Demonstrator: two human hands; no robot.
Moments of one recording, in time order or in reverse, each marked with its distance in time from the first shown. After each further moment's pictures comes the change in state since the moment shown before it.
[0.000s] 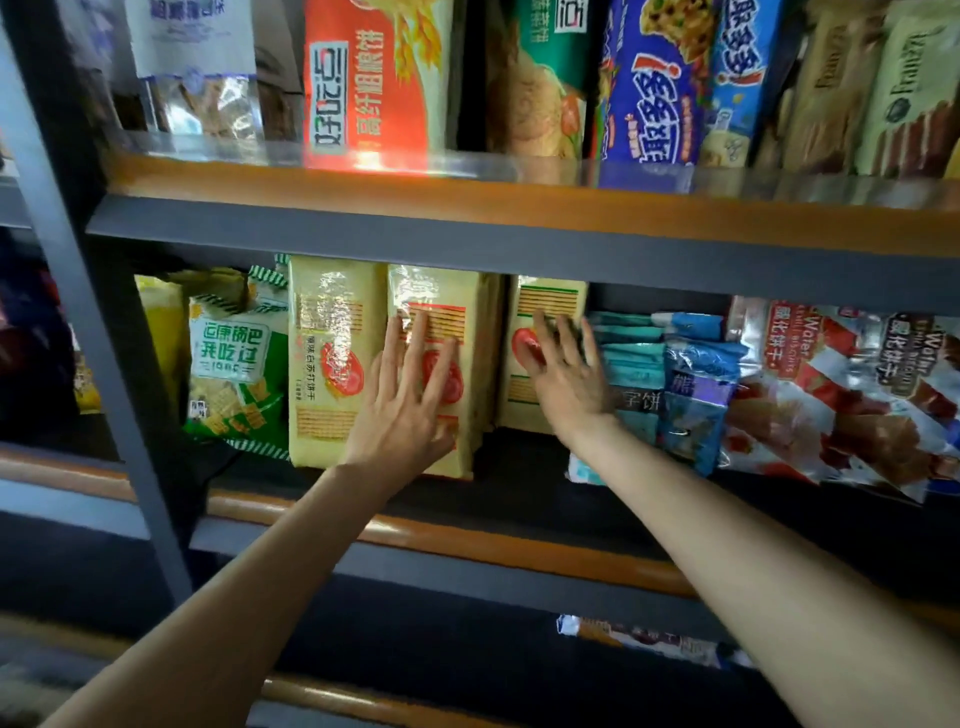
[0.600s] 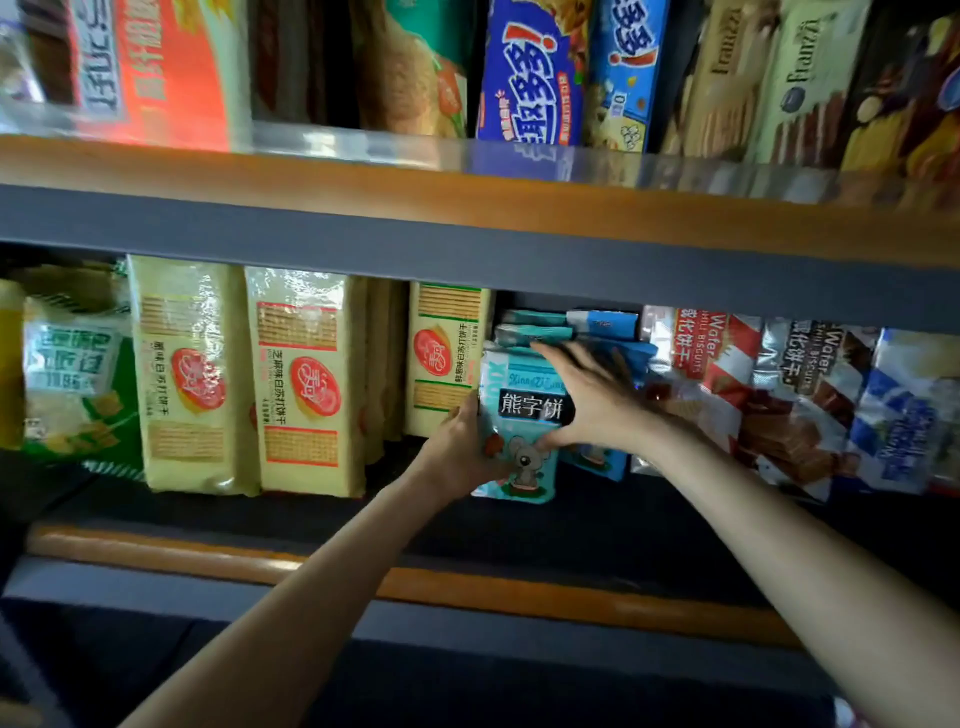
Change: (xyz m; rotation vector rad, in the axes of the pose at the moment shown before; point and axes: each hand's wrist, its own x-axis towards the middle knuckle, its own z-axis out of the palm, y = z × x) left_hand 0.058 0.139 0.026 -1.069 -0.480 -0.258; right_hand -0.044 0.128 0.029 0.608 -0.179 -0.018
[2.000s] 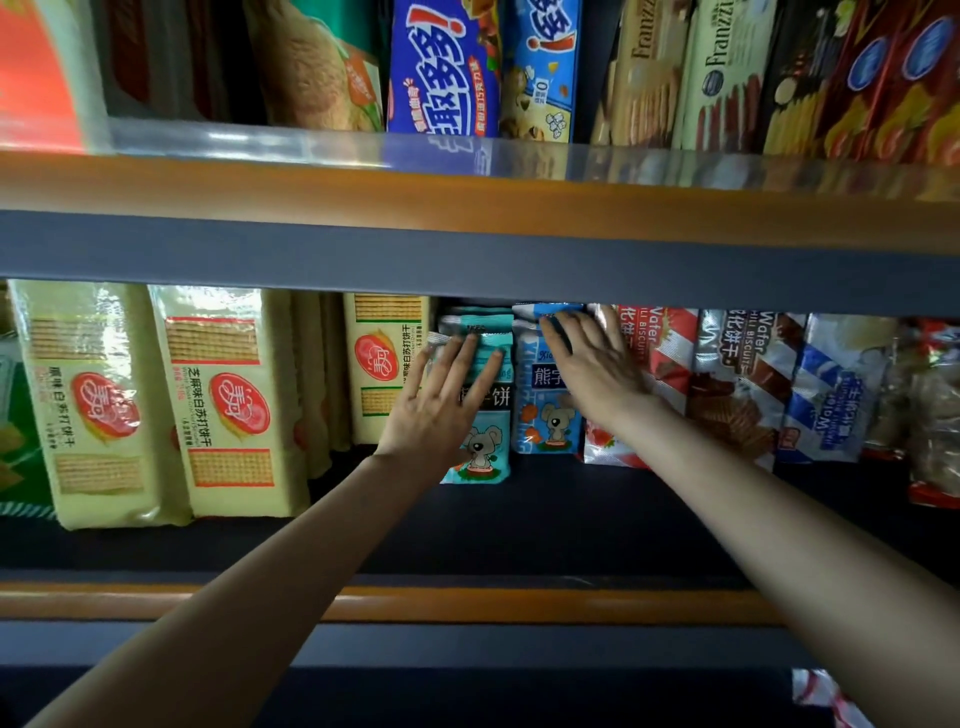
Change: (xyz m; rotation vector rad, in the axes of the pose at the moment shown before) left_hand 0.012 0.035 0.003 1.131 0.185 0.436; right_hand 0.000 0.046 -0.007 -0.566 0.190 0.098
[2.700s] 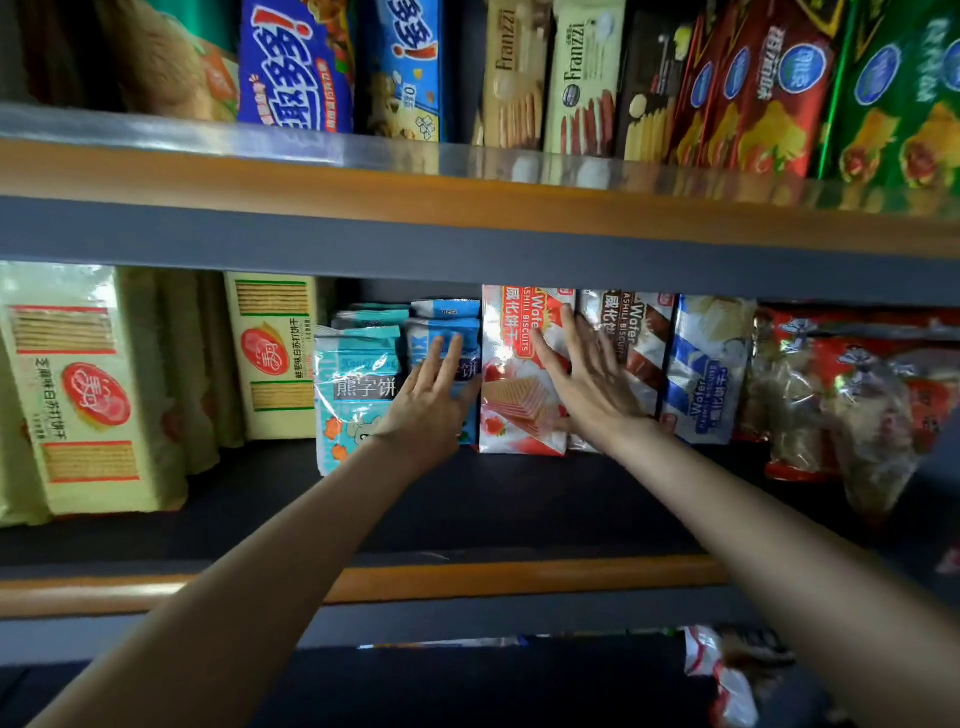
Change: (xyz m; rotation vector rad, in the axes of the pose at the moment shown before) left_hand 0.051 0.092 -0.018 -0.112 -0.159 0.029; right_hand -0.070 0.098 0.042 0.253 -0.016 0.099
